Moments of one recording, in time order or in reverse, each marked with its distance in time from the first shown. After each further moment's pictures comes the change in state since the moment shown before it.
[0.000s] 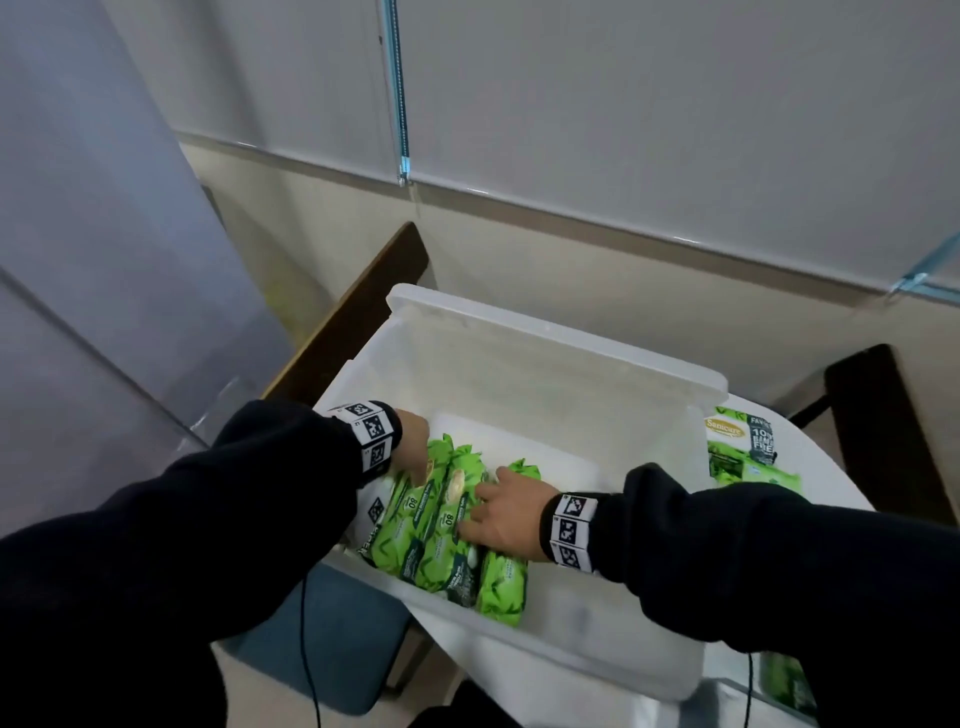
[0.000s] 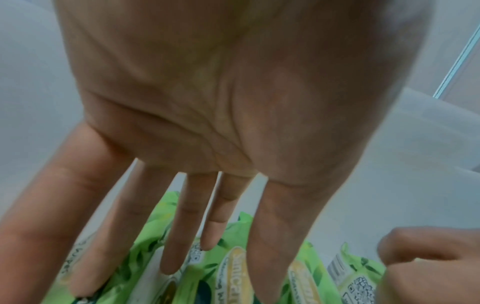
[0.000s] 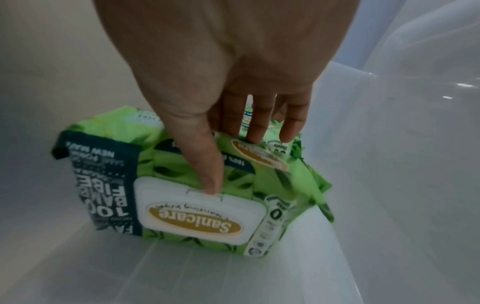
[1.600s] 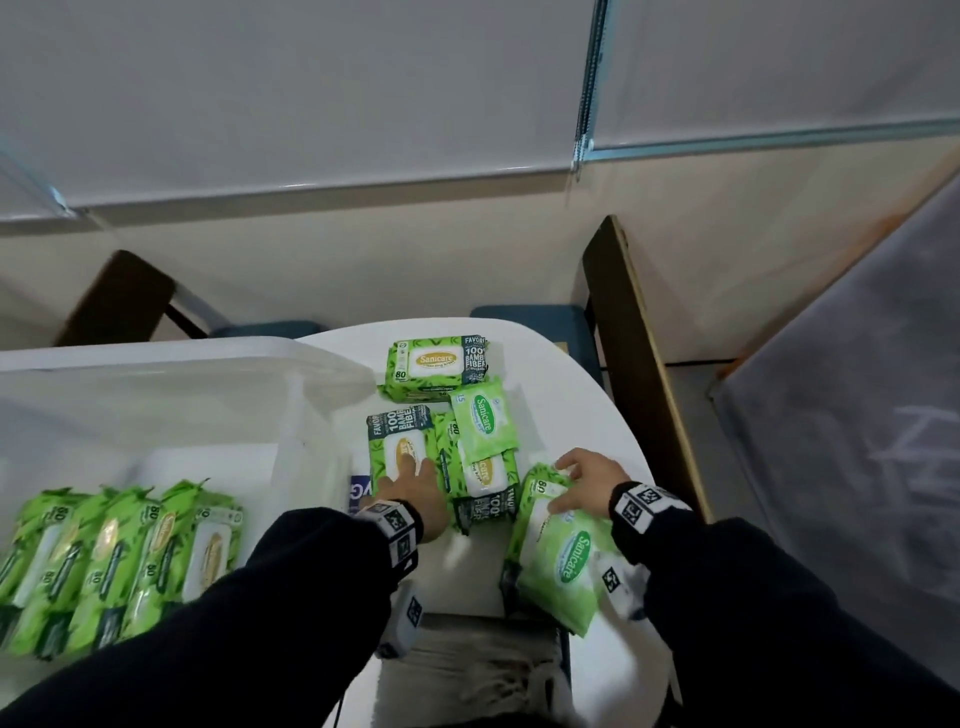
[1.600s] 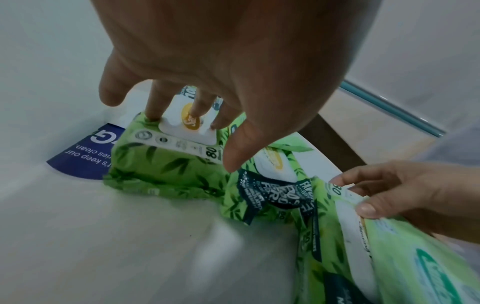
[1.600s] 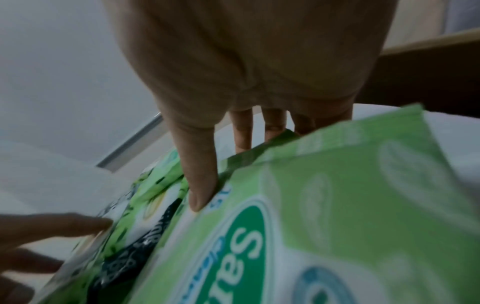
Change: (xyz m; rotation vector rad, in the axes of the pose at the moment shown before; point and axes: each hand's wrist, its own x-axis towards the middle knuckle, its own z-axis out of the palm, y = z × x) left_hand 0.074 0.459 0.091 -0.093 0.123 -0.033; right_hand -0.411 0.017 0.350 1.649 0.212 1.313
